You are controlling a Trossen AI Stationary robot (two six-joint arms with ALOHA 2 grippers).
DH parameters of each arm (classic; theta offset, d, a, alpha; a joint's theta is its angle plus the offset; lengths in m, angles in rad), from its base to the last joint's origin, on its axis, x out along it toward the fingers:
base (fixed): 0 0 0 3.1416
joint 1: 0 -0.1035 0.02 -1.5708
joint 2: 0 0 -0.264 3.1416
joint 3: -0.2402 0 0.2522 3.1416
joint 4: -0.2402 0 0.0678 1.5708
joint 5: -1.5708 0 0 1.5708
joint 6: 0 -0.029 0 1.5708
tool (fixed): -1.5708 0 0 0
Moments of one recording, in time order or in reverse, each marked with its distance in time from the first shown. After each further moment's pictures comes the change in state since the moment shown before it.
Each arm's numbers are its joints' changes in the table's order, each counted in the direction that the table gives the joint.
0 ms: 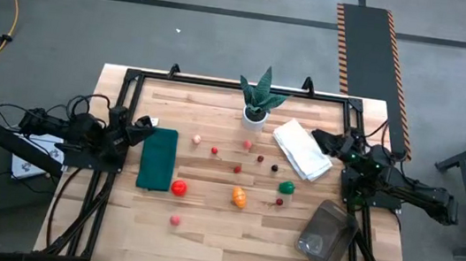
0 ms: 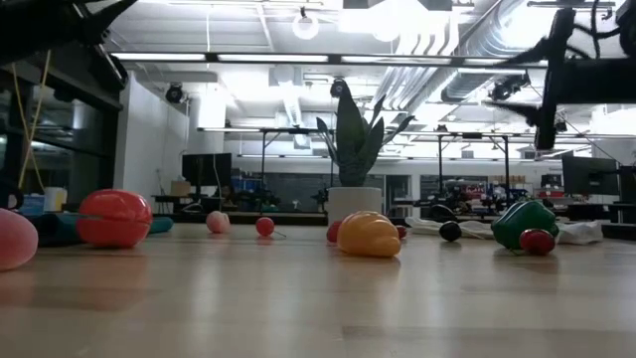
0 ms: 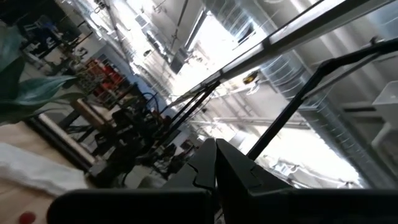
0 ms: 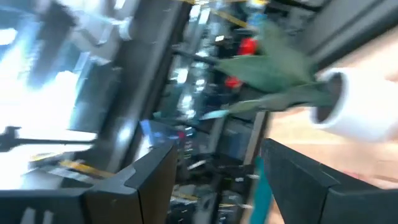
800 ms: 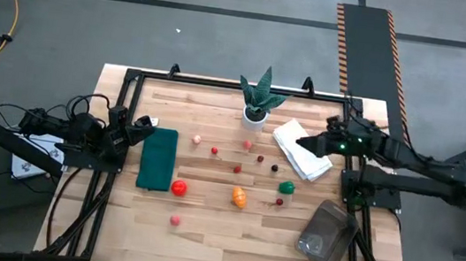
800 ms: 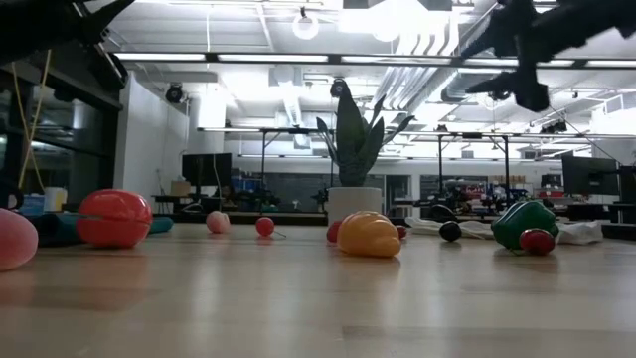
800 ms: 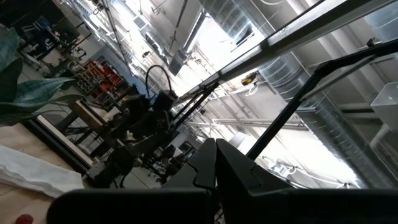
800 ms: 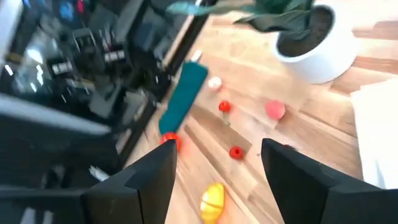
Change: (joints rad) left arm 0.000 0.000 0.000 -0.002 -0.002 0.002; right arm 0.000 -0.633 -0.587 -0.562 -0.273 0.369
